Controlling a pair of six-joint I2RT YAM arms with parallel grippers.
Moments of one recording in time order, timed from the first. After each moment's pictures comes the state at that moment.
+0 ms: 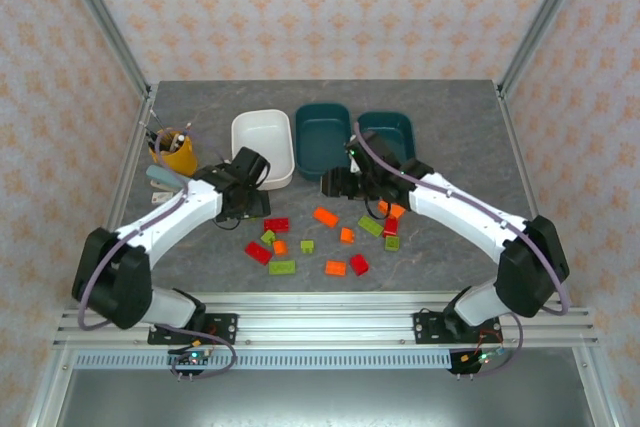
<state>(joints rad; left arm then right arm) -0.41 1.43 0.97 -0.85 -0.17 -0.59 0.70 1.46 1.12 -0.55 -0.13 0.64</state>
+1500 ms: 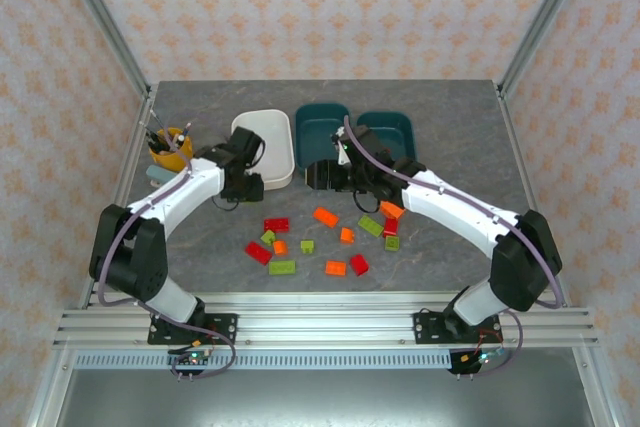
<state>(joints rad) -0.30 1.55 1.17 -0.87 -0.06 -0.42 0.72 1.51 1.19 -0.40 -0.18 0.62</state>
